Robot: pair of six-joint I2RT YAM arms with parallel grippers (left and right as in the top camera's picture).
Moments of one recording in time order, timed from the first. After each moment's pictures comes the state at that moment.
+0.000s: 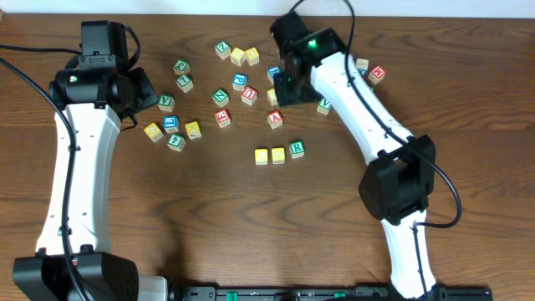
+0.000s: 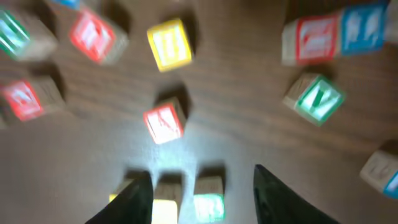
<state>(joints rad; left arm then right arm) 0.06 1.59 1.57 -1.07 -0.14 -0.38 0.49 2.28 2.23 -1.25 0.00 0.35</state>
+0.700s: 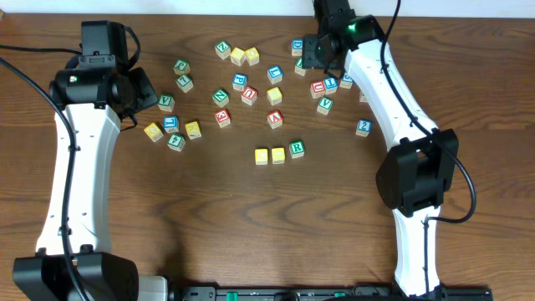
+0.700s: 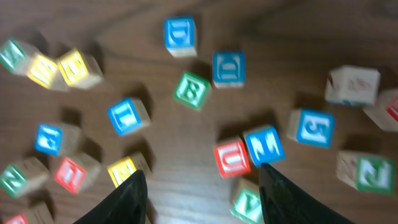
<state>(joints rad) 0.06 1.59 1.57 -1.07 -0.14 -0.38 0.34 2.28 2.21 -0.96 0.03 0.37</state>
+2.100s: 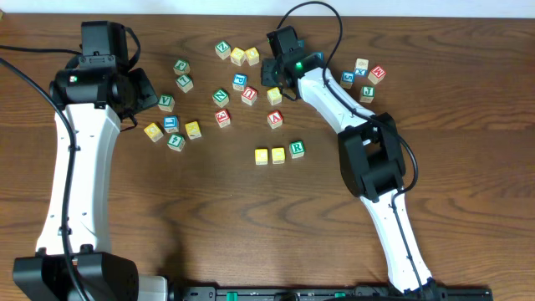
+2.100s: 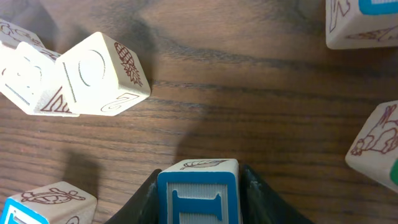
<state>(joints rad) 0.06 1.59 1.57 -1.07 -0.14 -0.38 0.46 2.57 2.16 -0.52 -0.01 0.47</state>
